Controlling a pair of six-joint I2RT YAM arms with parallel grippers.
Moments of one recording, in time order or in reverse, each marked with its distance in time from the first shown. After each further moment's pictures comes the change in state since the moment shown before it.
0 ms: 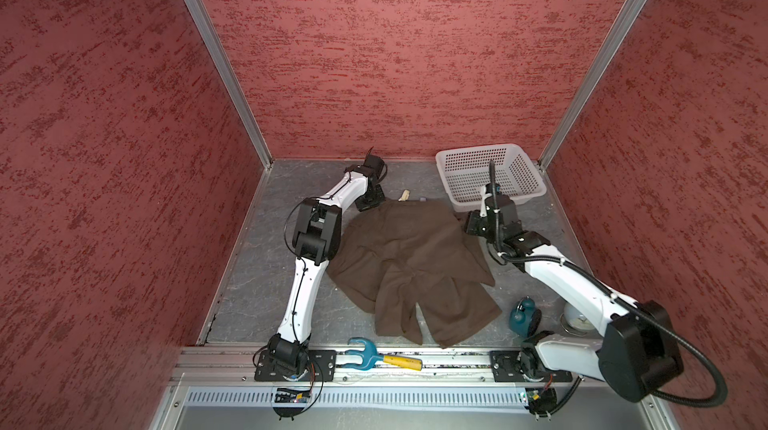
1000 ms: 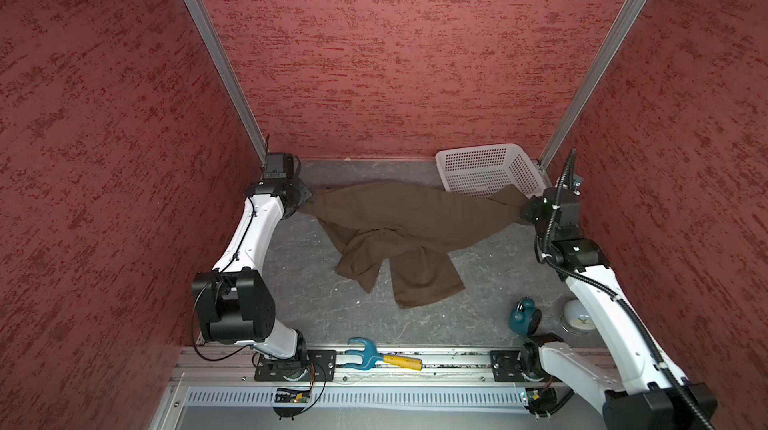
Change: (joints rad) left arm 0.425 -0.892 -0.753 0.130 0.007 0.034; right arm -0.246 -0.254 0.069 -0.203 0.309 0.025
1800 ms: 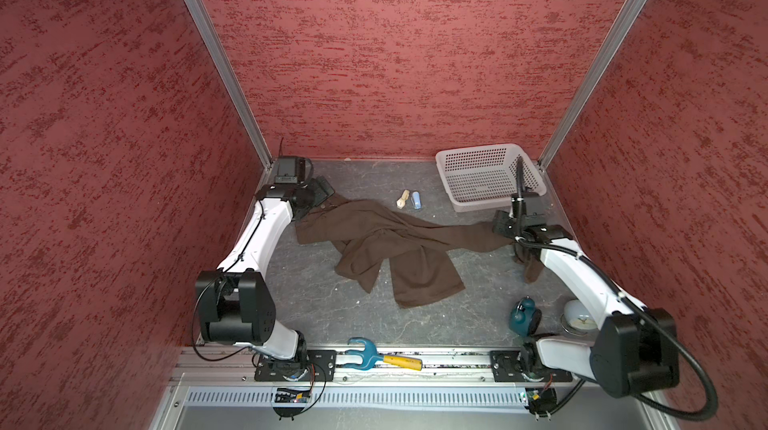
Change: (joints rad) left arm -0.134 0.043 0.035 0.096 0.136 -0.036; right arm 0.089 0.342 -0.016 -0.032 -0.306 -0.088
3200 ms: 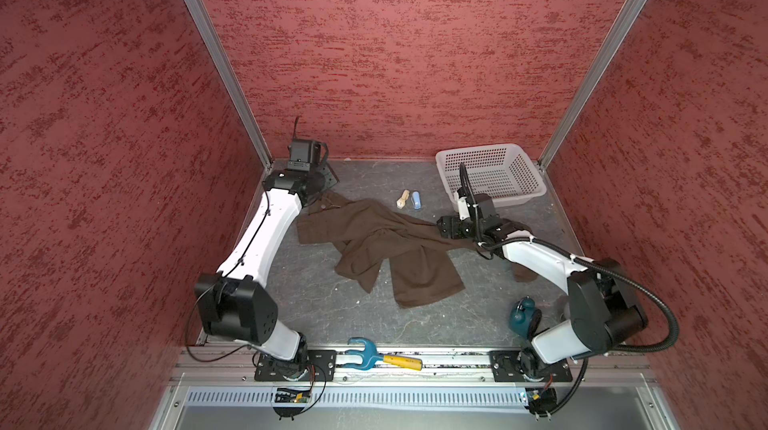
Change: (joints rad) left arm -0.070 0.011 0.106 -0.080 -0.151 0.023; right arm 0.235 0.174 -0.011 0.330 -0.174 -0.143
